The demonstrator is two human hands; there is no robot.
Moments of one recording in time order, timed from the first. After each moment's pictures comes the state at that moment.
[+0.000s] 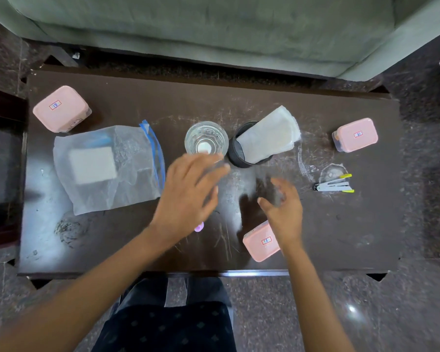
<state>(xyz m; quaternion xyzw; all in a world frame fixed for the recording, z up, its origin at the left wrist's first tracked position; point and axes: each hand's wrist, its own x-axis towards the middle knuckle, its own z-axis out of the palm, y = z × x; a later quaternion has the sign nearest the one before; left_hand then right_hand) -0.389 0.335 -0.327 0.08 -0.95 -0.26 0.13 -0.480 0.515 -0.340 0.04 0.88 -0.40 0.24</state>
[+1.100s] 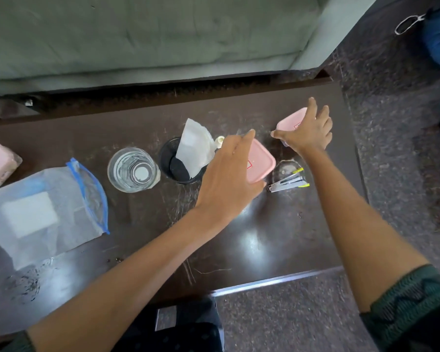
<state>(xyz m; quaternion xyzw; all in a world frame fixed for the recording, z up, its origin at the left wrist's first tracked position) -0.543 0.459 -0.281 0.15 -0.89 -0.41 -0.11 -0.705 0.586 -0.366 0.08 0.97 -0.15 0.18</state>
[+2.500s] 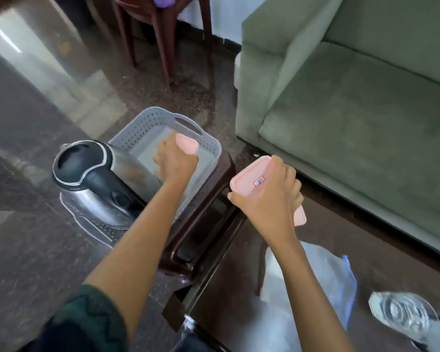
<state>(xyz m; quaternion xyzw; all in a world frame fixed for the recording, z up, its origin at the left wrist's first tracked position) -0.194 -0.097 -0.228 0.73 -0.59 -0.31 0.17 -0.301 0.052 -0.191 -0.38 0.86 -0.28 0.18</state>
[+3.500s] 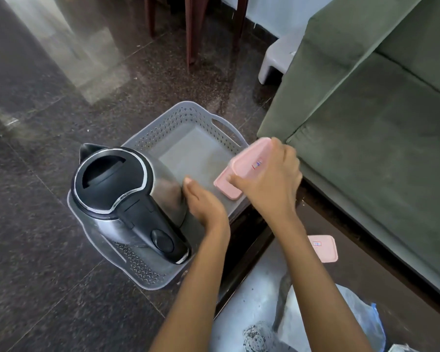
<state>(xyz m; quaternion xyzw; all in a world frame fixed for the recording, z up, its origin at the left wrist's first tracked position) -0.186 -0.097 -0.295 0.71 -0.11 -0.47 0.52 -0.264 -0.079 -0.225 -0.48 0.84 -0.23 0.13</state>
